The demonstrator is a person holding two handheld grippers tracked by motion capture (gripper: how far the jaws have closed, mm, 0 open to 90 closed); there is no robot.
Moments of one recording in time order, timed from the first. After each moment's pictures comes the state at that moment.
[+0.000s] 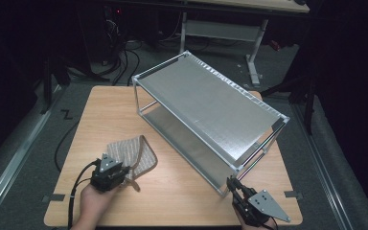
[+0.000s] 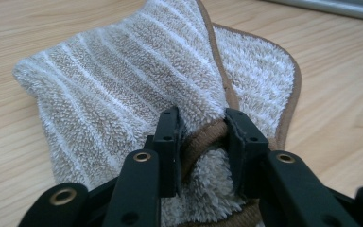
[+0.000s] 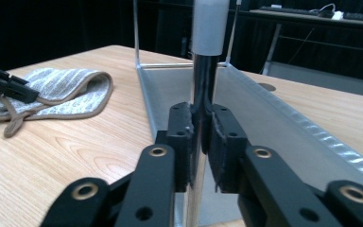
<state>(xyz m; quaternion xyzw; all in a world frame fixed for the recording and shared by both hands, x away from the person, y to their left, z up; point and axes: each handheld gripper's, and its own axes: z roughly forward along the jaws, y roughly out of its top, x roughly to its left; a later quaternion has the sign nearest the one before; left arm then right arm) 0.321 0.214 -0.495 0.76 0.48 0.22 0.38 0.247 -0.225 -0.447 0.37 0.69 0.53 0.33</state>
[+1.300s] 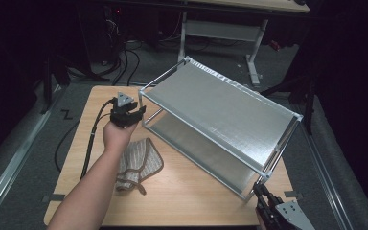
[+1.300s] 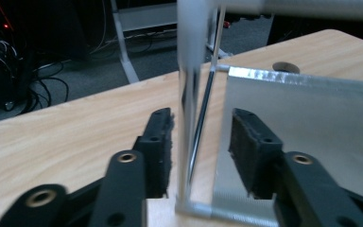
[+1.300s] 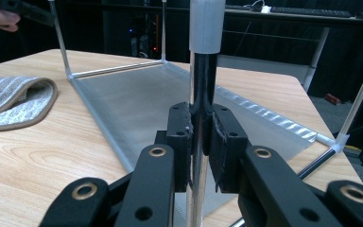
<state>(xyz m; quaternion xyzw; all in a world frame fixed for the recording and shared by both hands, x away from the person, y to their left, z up) 0.496 0.190 -0.406 0.71 0.47 0.29 0.44 0.227 -0.279 -0.449 0.44 0.64 0.50 0.38</state>
